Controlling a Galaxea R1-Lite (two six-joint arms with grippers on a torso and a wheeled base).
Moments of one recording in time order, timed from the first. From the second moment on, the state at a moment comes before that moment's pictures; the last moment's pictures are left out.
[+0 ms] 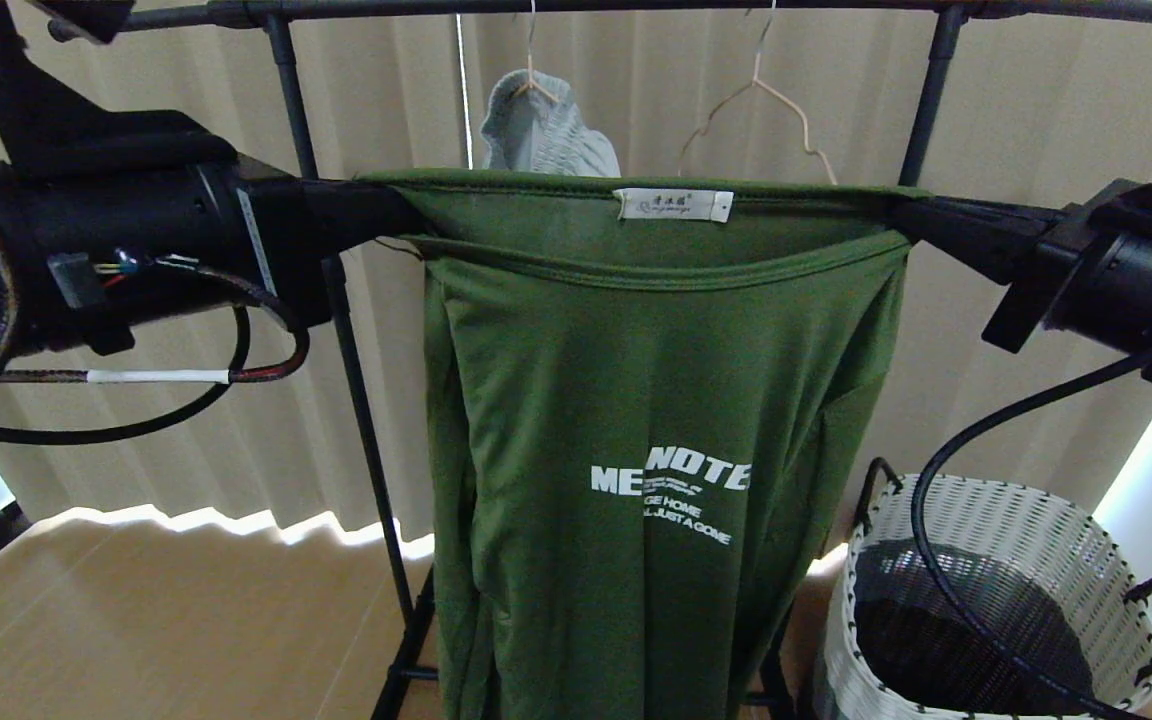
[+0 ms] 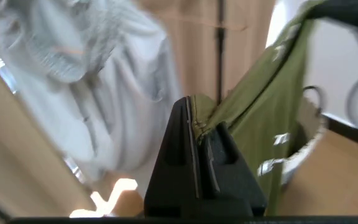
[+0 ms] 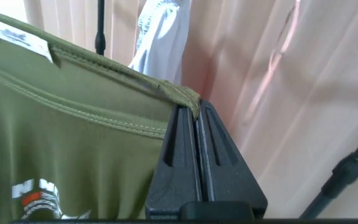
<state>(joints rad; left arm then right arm) -0.52 1.37 -1.12 -0.22 -0.23 0.08 0.40 1.37 -0.88 -0.58 0.18 -0.07</state>
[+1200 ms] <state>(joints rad) -0.51 1.55 -1.08 -0.41 -0.08 0.10 0.41 1.20 -0.66 -0.57 0.17 -0.07</state>
